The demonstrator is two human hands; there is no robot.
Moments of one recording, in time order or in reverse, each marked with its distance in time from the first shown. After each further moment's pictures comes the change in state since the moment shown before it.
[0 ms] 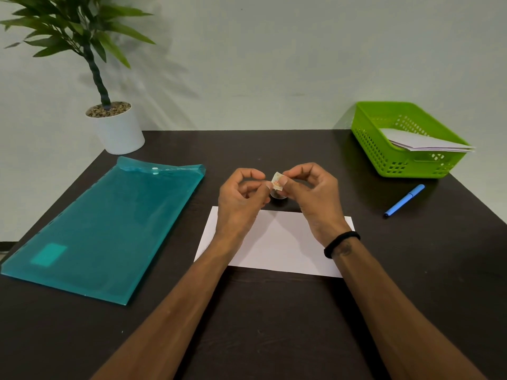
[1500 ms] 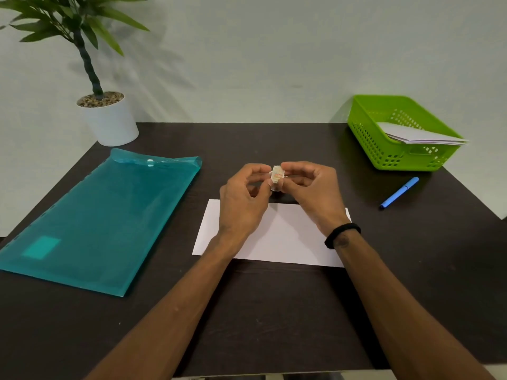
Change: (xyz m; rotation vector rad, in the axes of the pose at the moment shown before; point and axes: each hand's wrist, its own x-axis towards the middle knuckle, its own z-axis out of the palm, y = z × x) left_hand -0.005 -0.009 0.005 0.327 -0.012 0.218; right_hand 0.004 0.005 -0.010 -0.314 -0.033 -0.036
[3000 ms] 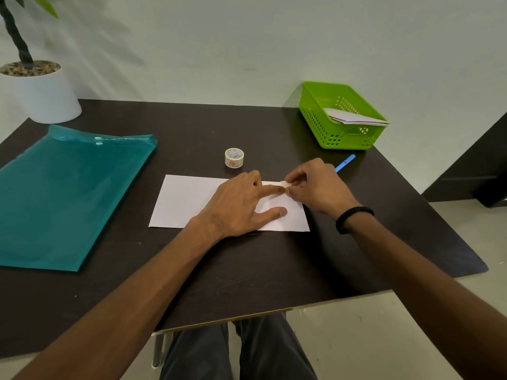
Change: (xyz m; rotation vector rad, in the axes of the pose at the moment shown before) left_hand -0.036 0.017 0.025 0.621 -0.585 0.455; right_hand -0.047 -0.024 -0.087 -0.774 -0.103 0.153
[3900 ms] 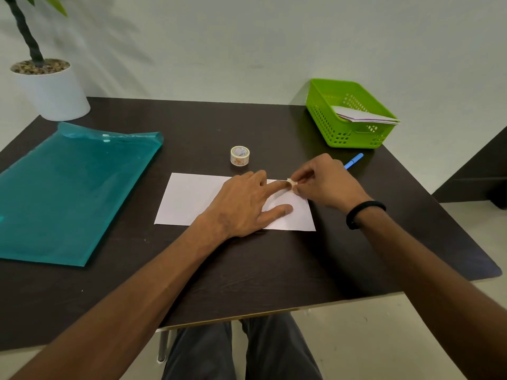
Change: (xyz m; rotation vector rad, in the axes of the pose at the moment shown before) left_hand 0.000 0.003 -0.002 0.141 0.000 0.003; right_hand 0.003 -0.001 -0.009 -0.029 -0.061 -0.023
